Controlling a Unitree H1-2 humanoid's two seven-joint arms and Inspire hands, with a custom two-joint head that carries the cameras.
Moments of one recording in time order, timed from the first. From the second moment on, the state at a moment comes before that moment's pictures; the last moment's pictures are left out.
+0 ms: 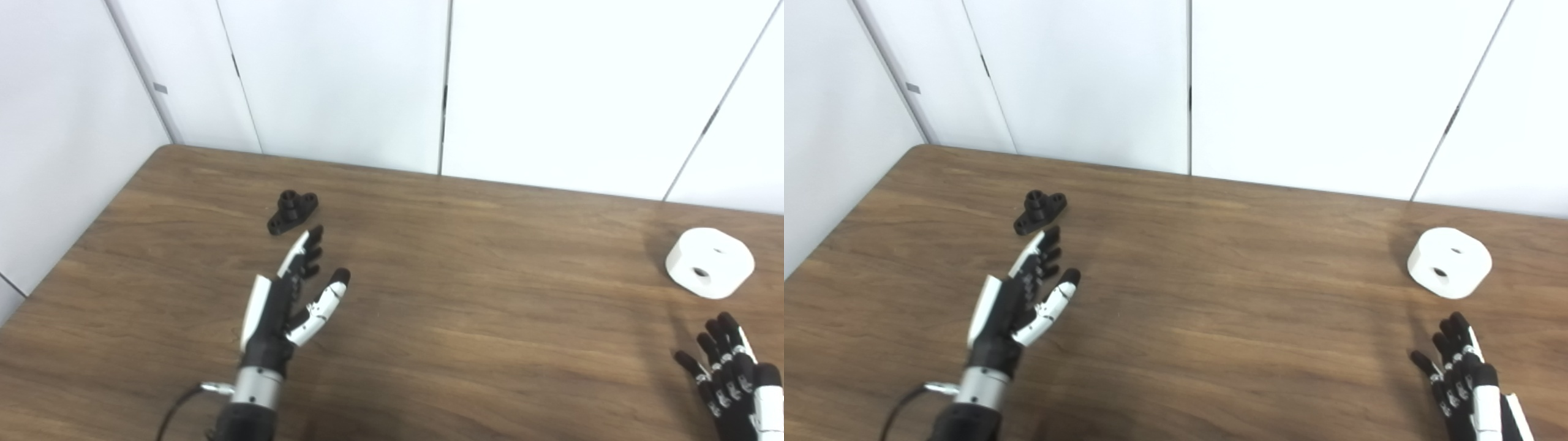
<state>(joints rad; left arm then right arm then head) 0.20 0.04 0.09 -0.55 0.31 0.25 0.03 0.18 -0.22 -0.14 -0.20 0.25 0.00 0.18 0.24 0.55</state>
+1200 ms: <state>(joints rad) -0.19 0.38 0.05 -0.10 0.83 0.46 -0.02 0.21 -0.22 -0.13 -0.21 0.22 -0.02 0.17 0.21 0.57</state>
